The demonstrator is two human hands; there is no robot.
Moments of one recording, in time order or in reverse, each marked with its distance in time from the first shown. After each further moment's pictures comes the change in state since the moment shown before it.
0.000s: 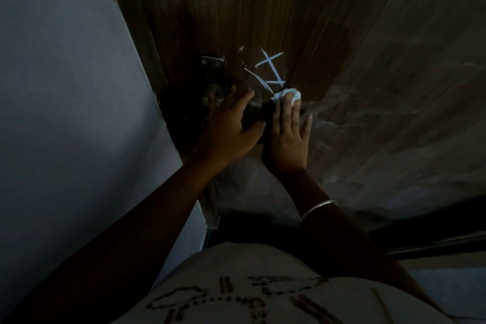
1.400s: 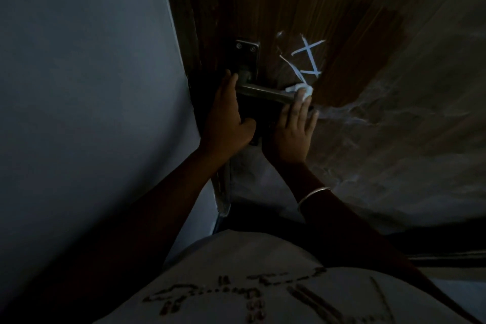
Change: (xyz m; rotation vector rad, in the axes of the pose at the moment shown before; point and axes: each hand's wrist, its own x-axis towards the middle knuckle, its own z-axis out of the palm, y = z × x) left_hand -0.015 -0.033 -0.024 -0.152 0.108 -0.201; right_hand 0.003 -0.046 0.035 -0.060 -0.002 0.065
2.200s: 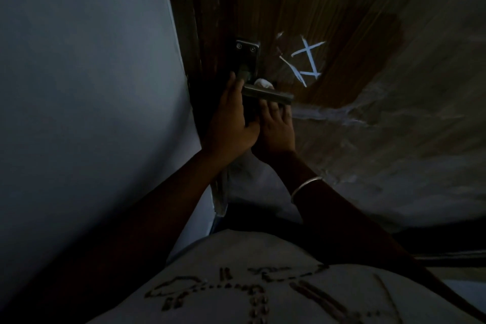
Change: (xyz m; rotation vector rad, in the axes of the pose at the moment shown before) left_hand 0.002 -0.001 0.010 0.127 -0.015 0.039; right_hand 0.017 -0.009 0.003 -0.049 0.046 -0.428
